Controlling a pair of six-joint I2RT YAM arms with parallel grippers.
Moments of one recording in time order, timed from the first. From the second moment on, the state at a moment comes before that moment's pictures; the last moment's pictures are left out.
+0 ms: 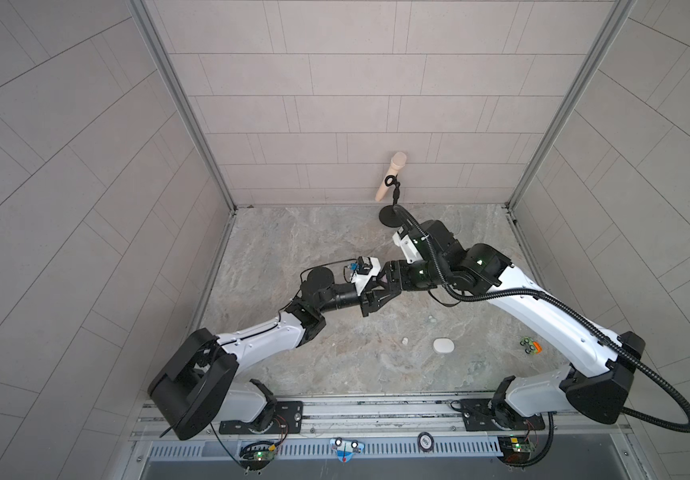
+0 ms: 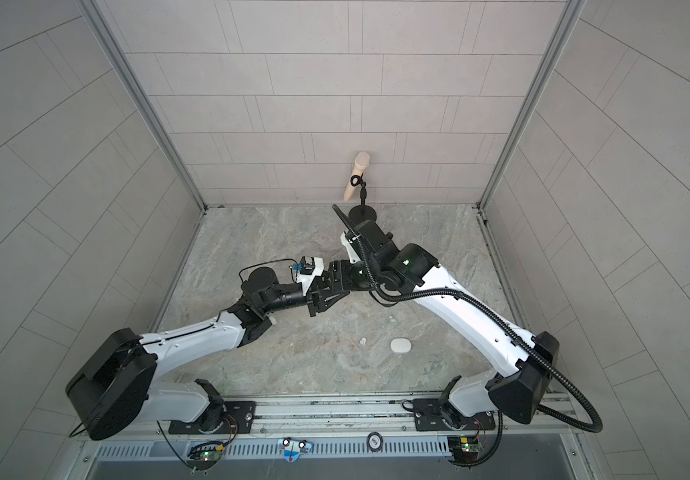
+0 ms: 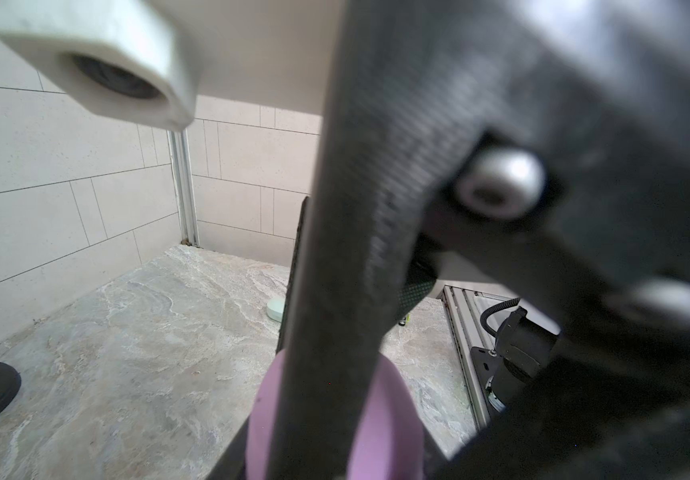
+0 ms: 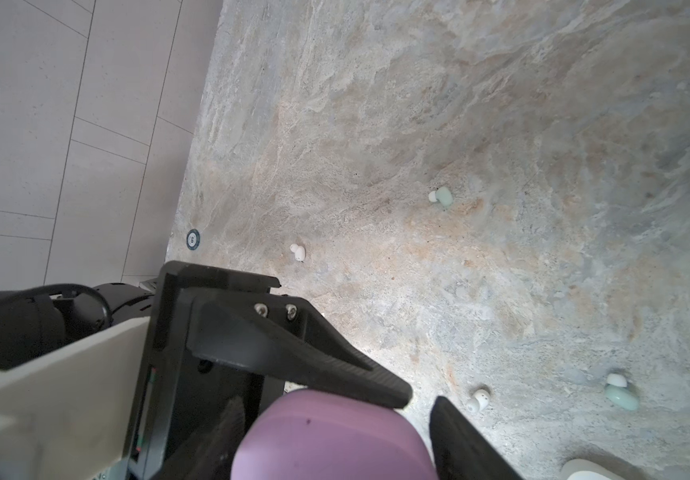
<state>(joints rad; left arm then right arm) -0.69 1.35 0.62 0.77 0.67 -0.09 0.74 1.40 1.50 -0.94 -0.18 0.64</state>
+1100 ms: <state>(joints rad) -0.69 1.23 0.51 0.64 0.52 -0.08 0.42 1.32 1.10 -0.92 -0.08 0.50</state>
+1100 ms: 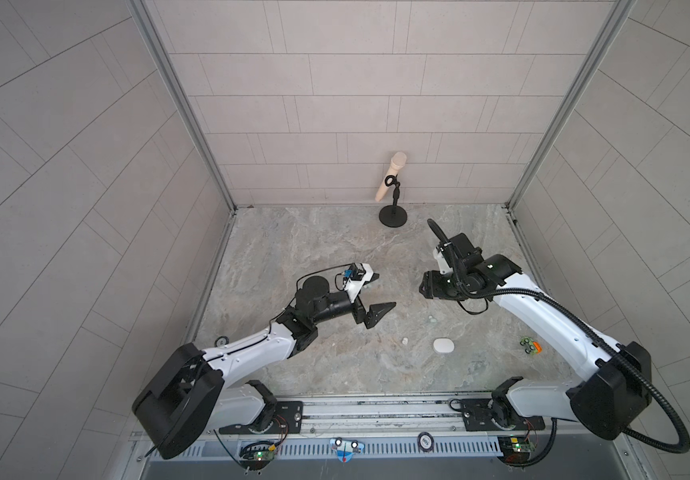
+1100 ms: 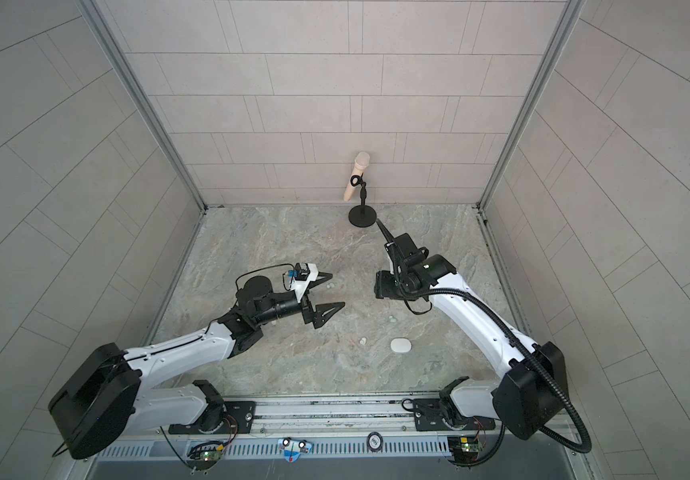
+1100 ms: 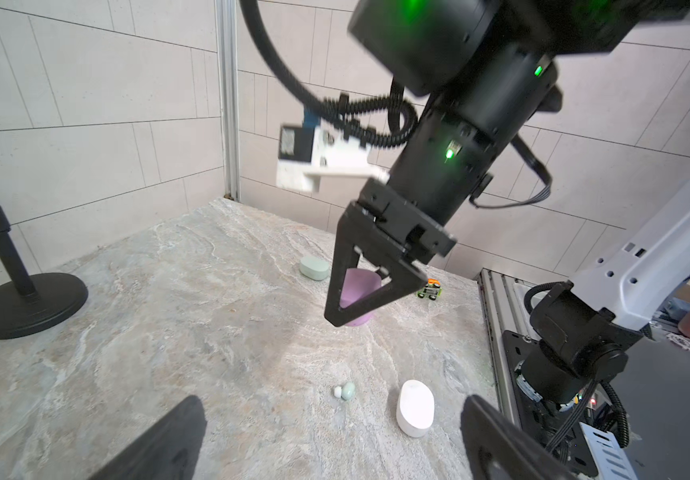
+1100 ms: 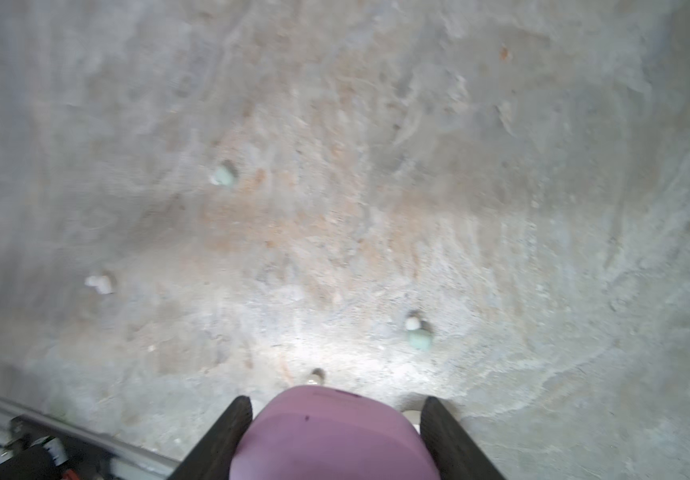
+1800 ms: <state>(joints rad) -0.69 1.22 0.51 0.59 0.47 -0.07 0.16 1.57 0.85 -0.67 -0.01 0.38</state>
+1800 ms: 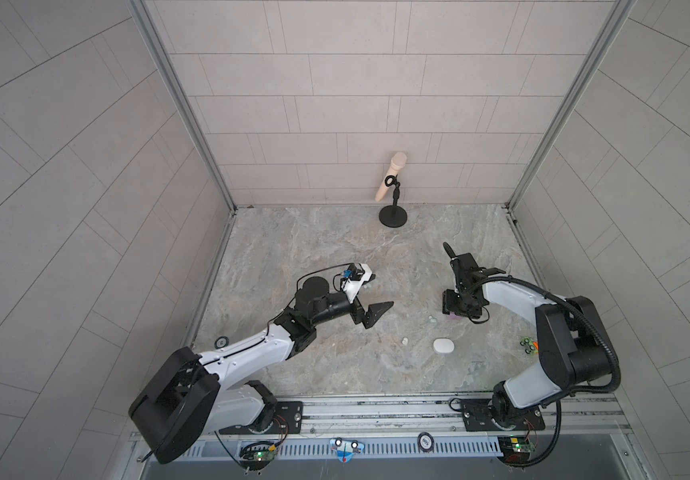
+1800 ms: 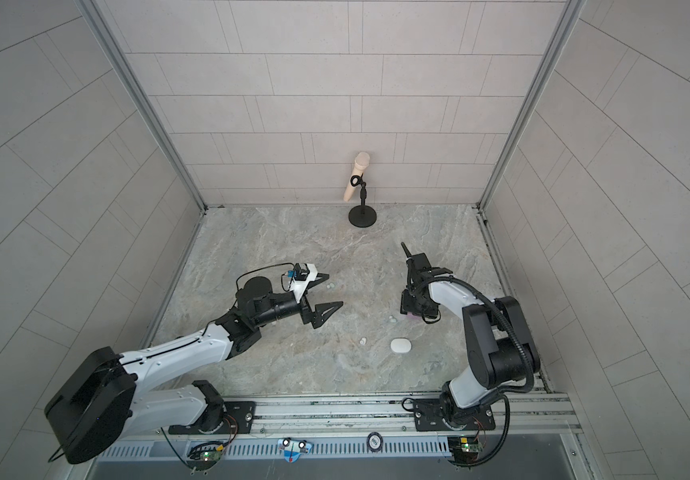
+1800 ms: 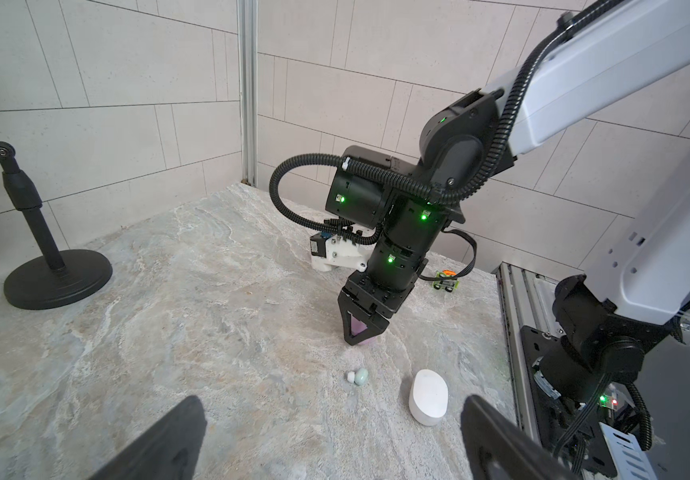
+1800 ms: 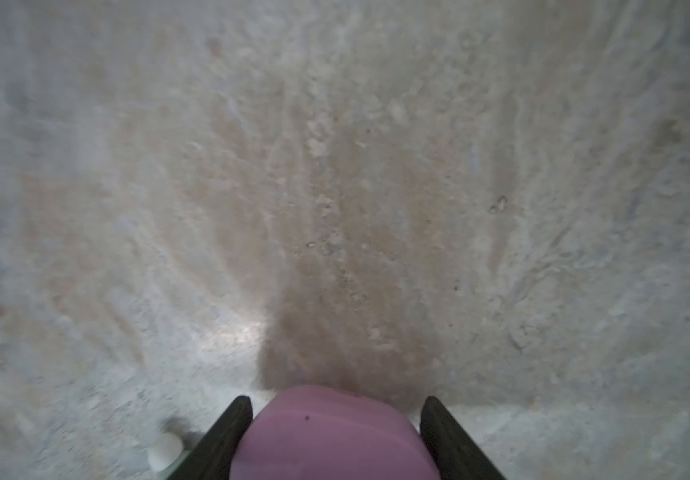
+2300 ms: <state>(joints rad) -0.69 1.22 0.51 0.58 0.47 -0.07 0.11 1.53 0.81 -0.66 0.02 0.37</state>
